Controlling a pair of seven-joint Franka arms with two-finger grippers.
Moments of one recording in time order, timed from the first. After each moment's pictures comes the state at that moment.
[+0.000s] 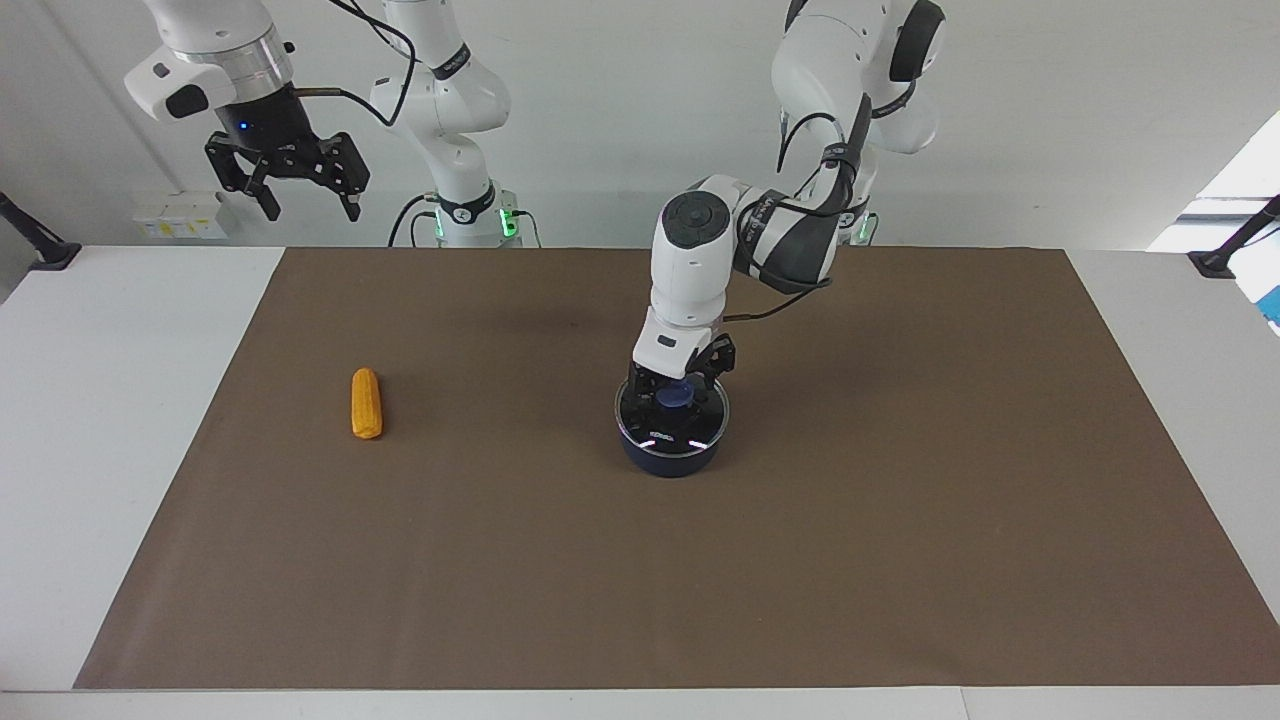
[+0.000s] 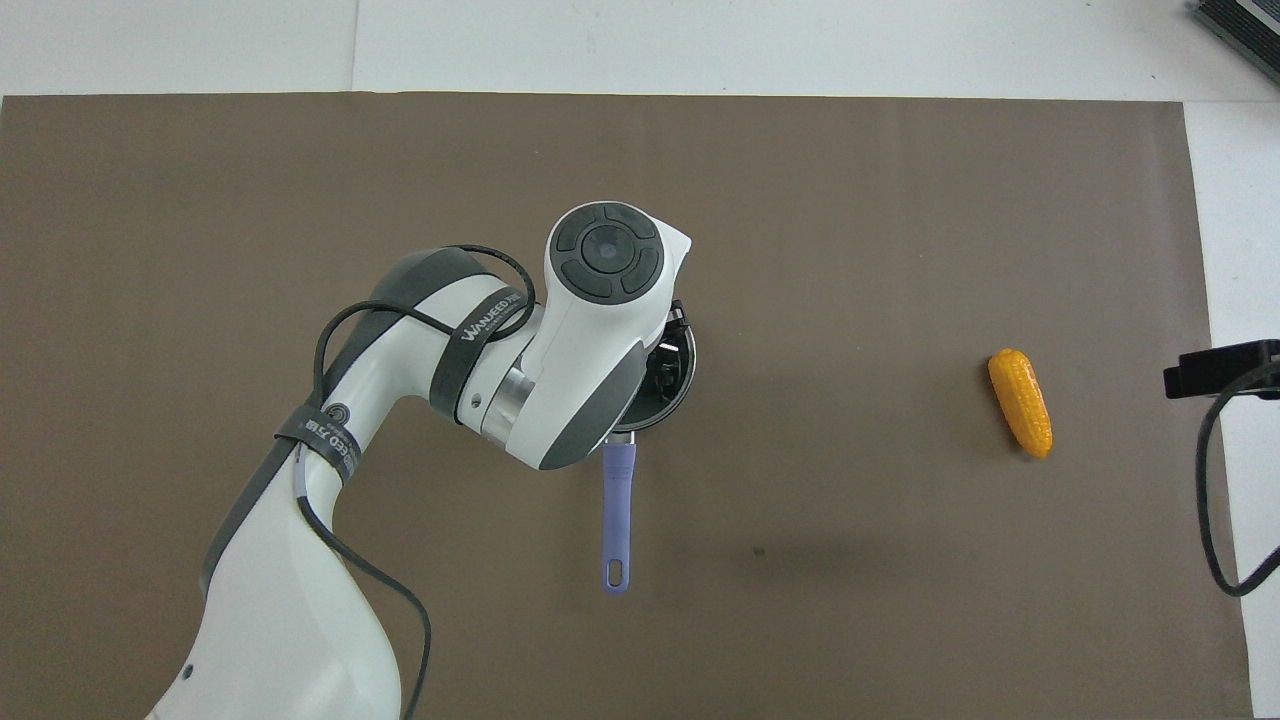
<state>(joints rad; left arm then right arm) -0.71 0.47 0.05 -1.46 -0.05 1.94 -0.89 0.08 -0.12 -0.10 -1.58 -0.03 1.45 -0.01</state>
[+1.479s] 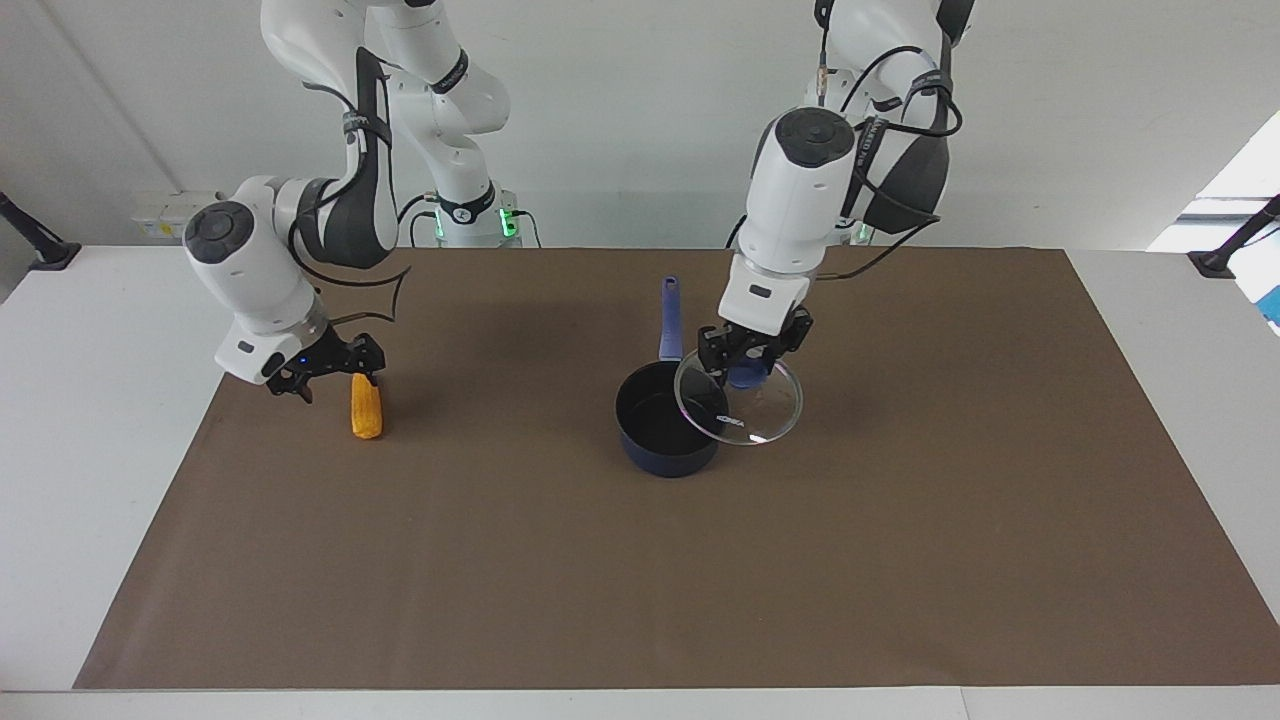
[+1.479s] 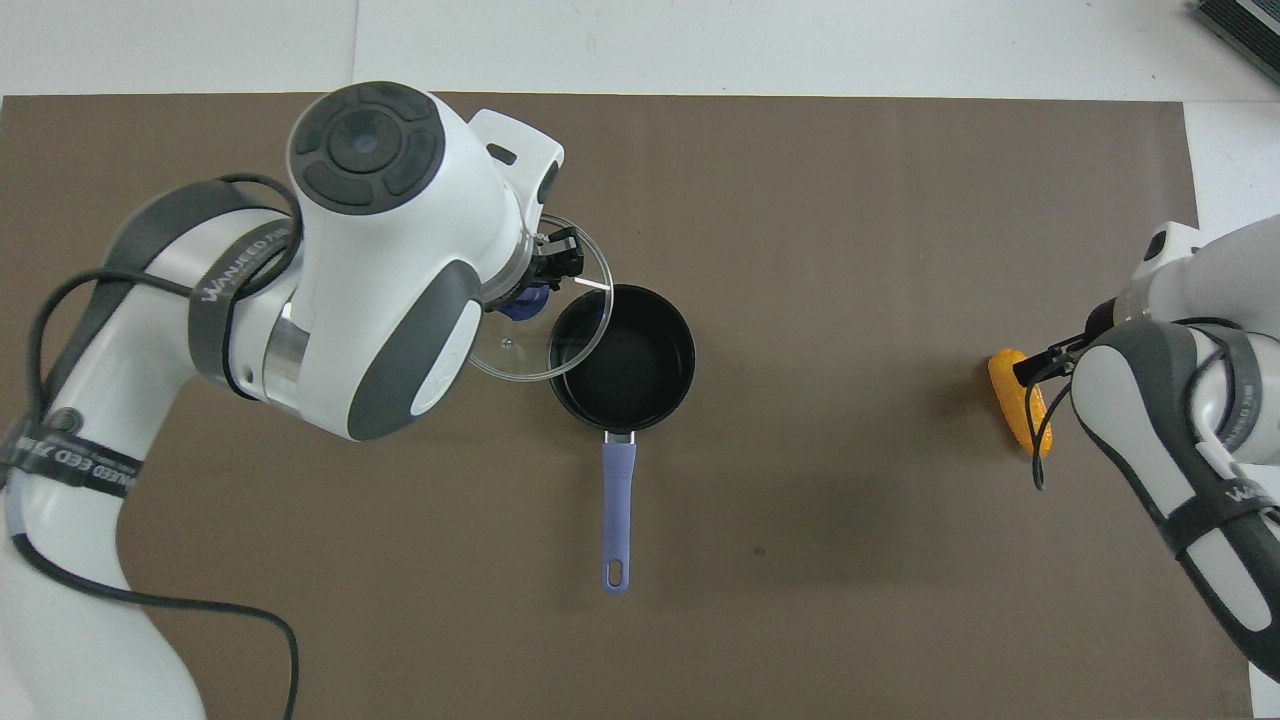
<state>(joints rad) -0.57 0.32 0.08 -1.43 -0.05 1.85 -0.71 -0.04 0.19 -0.10 -1.99 -0.02 2.12 -0.46</state>
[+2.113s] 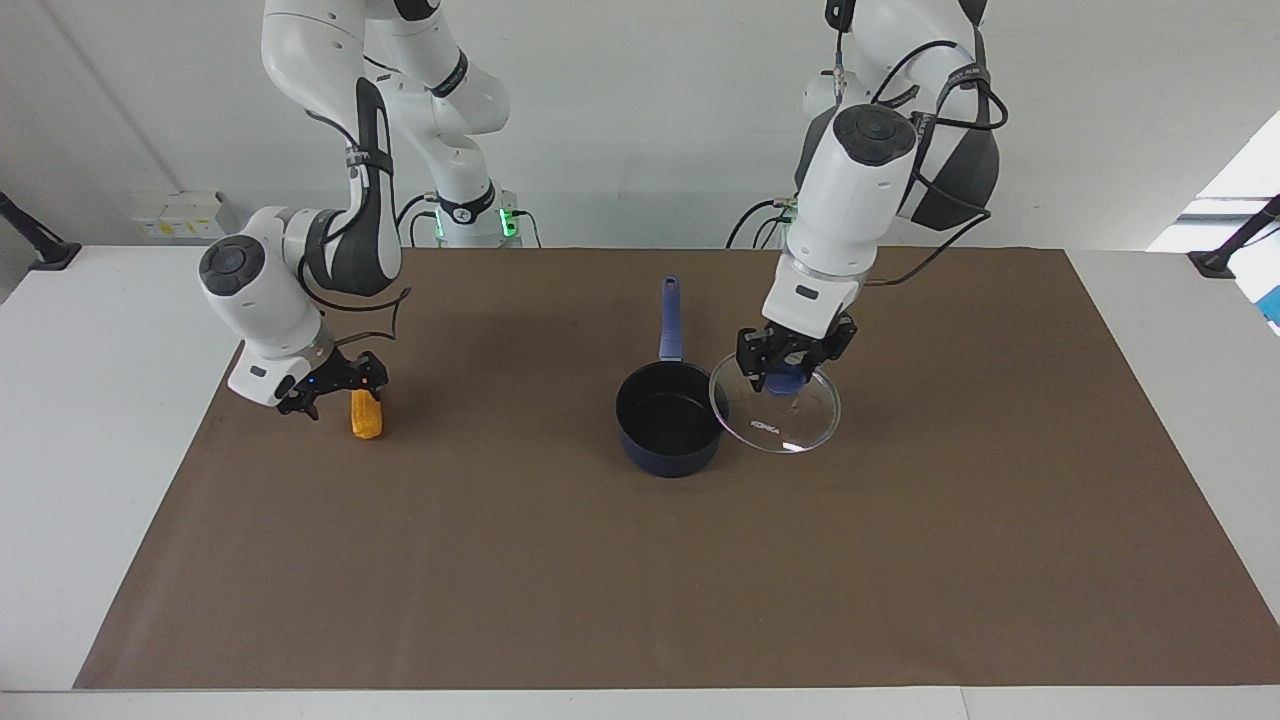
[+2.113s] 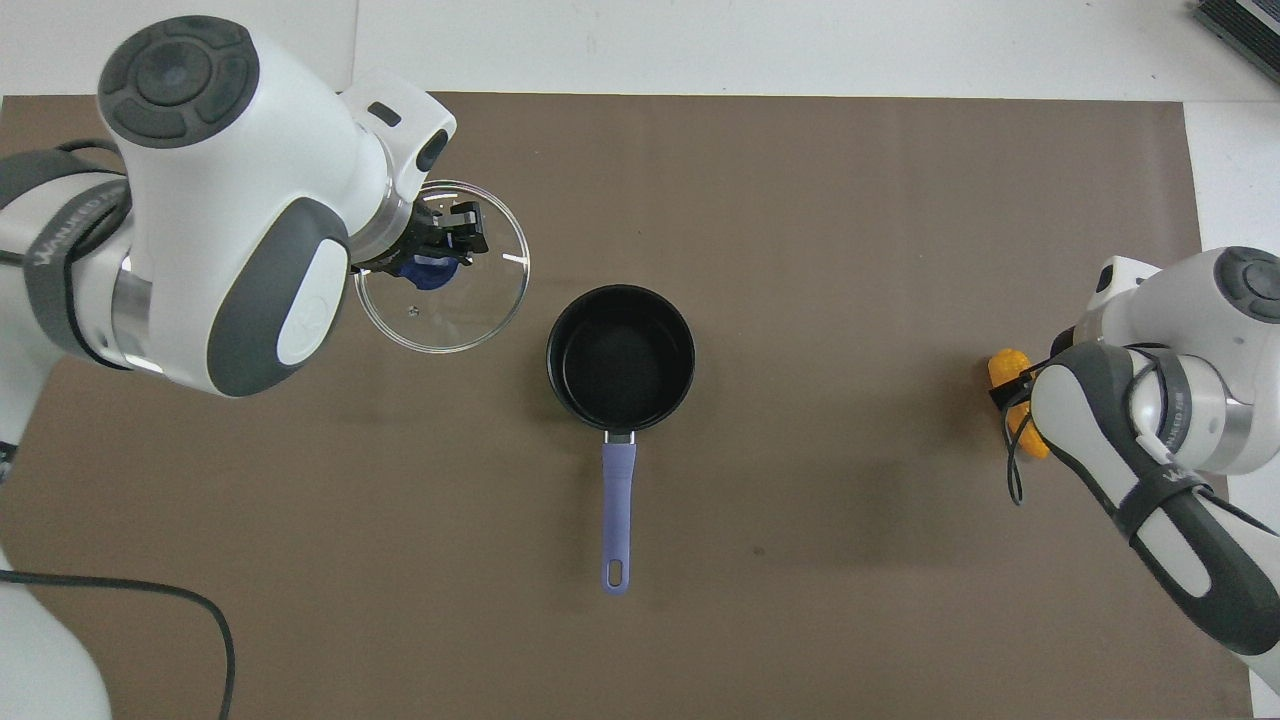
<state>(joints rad) -0.40 0.30 0.08 -1.43 -0.05 1.80 -0.34 -0.05 0.25 -0.10 -2.07 -0.02 2.22 -0.54</state>
